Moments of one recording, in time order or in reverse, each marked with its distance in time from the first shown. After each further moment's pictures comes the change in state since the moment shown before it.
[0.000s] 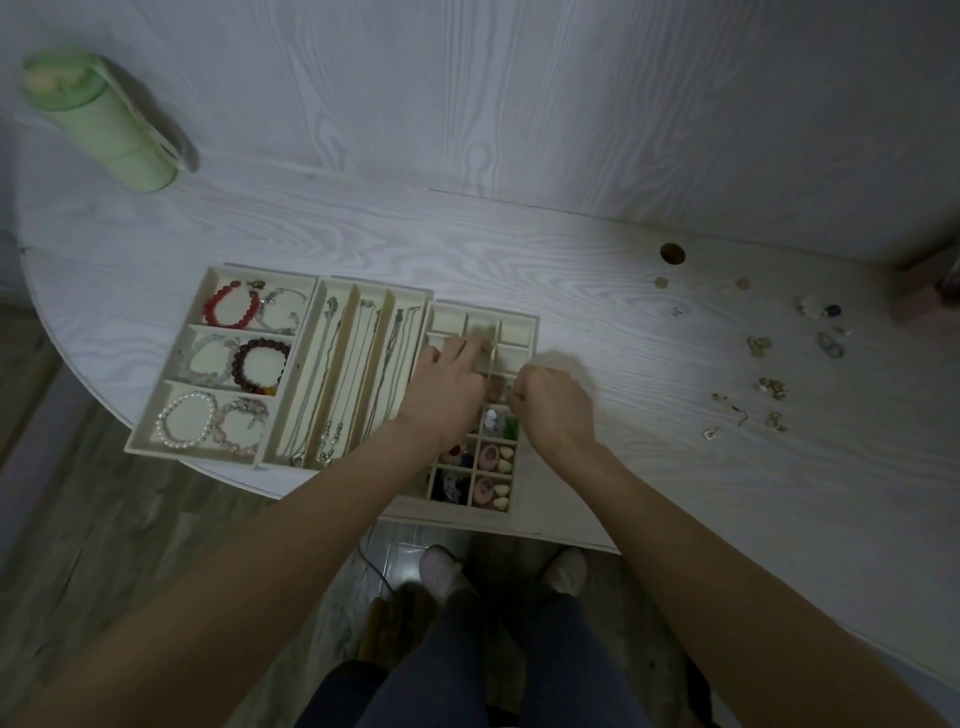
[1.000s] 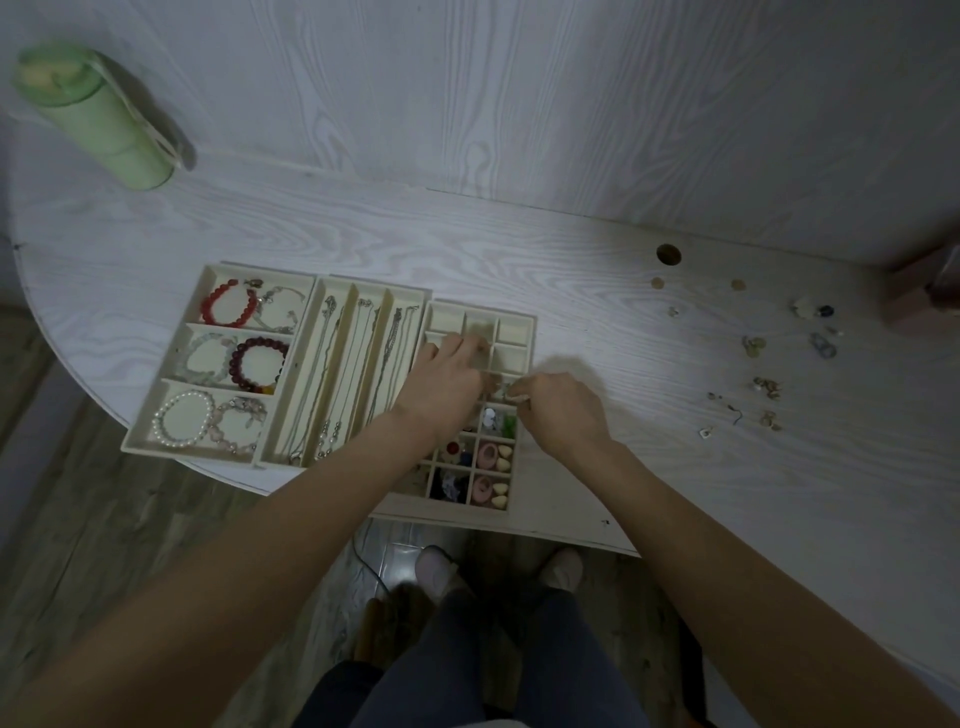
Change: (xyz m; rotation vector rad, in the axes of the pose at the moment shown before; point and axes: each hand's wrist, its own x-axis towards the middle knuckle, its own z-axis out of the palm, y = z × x) left_hand 0.001 -0.005 -0.004 0.000 -0.022 0.048; right_hand -0.002 0.015 -0.004 -0.069 -0.084 -0.111
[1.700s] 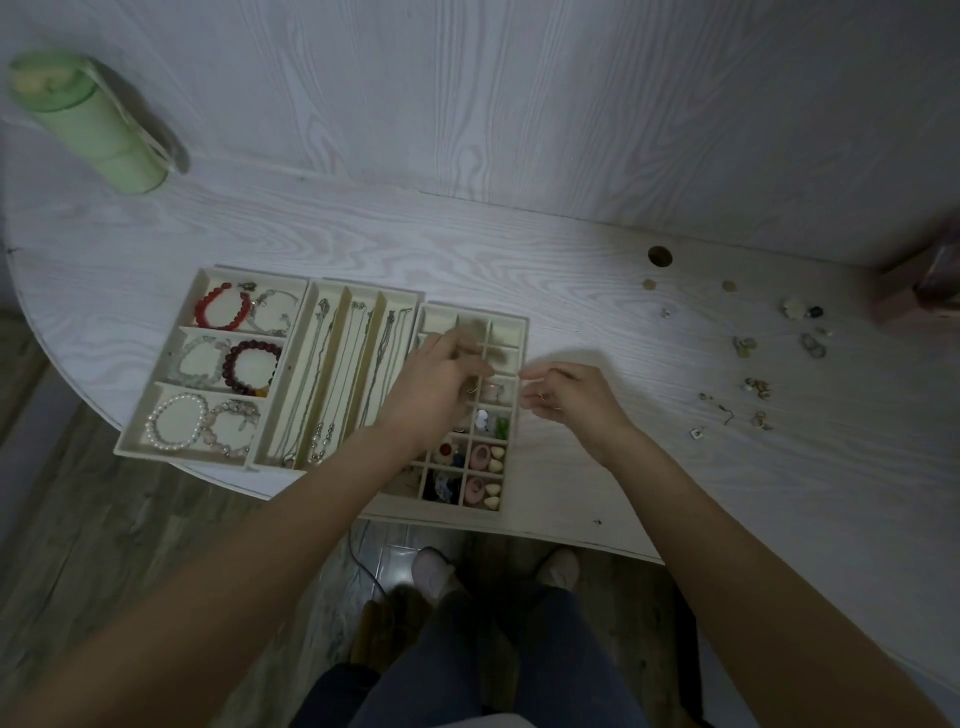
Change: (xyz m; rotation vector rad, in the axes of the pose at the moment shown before) left_hand -0.008 -0.005 0.003 -0.488 0.220 -0.032; right_hand -0.007 0.017 -0.022 1.215 -0.039 0.343
